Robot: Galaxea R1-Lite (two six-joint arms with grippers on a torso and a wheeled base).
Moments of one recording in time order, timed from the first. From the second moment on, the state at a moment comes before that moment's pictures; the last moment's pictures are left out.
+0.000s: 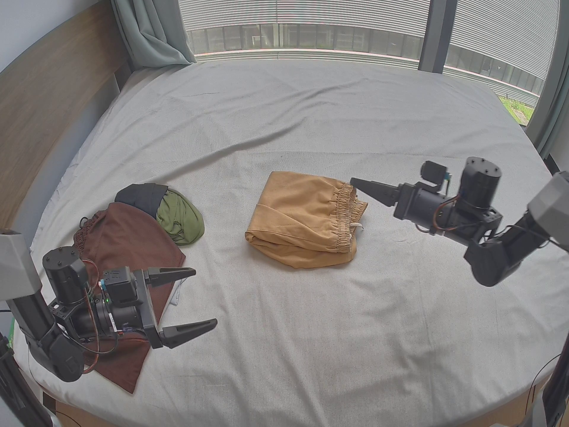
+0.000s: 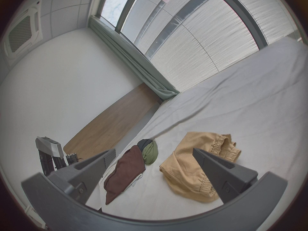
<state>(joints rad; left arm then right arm) -0.14 1.95 -0.21 -1.55 -0.94 0.19 0.30 2.07 -0.95 -1.17 0.59 0.47</state>
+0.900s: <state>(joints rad) -0.49 1.24 -0.02 -1.36 -0.62 -0.01 0.11 0.75 -0.18 -0.77 0.59 0.26</state>
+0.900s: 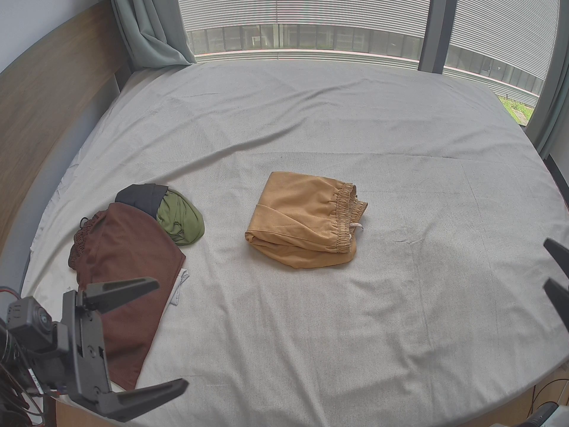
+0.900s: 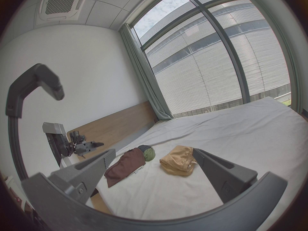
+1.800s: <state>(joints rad) -0.05 0.12 -0.02 -0.05 -0.05 0.01 0.01 0.07 -0.02 -0.03 0.05 0.01</state>
